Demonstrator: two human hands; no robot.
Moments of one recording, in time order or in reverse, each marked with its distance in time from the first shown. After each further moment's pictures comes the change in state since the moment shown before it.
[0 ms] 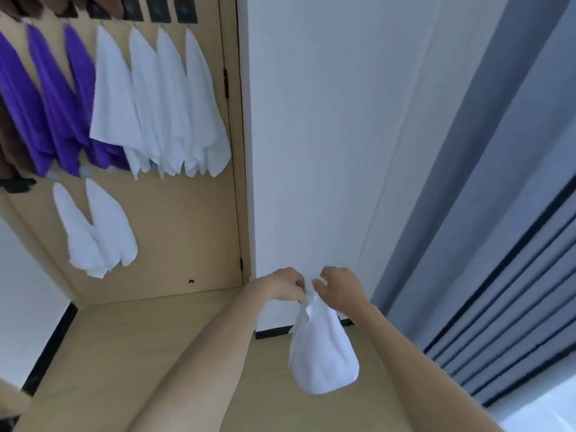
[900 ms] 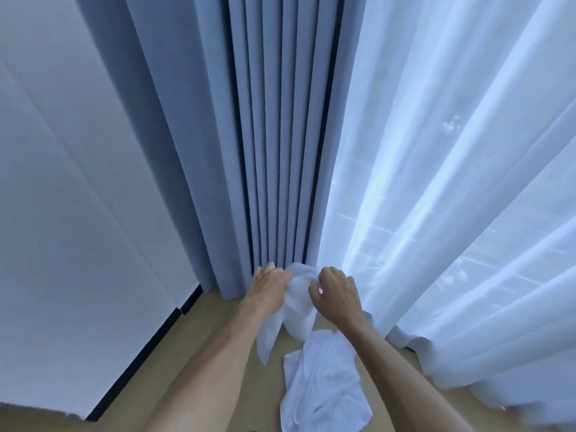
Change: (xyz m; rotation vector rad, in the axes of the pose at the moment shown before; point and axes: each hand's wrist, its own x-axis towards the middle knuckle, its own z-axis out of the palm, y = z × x) left_hand 0.160 0.324 0.286 0.643 0.008 0.867; right_hand -0.212 0.367 -0.024 -0.081 0.473 0.831
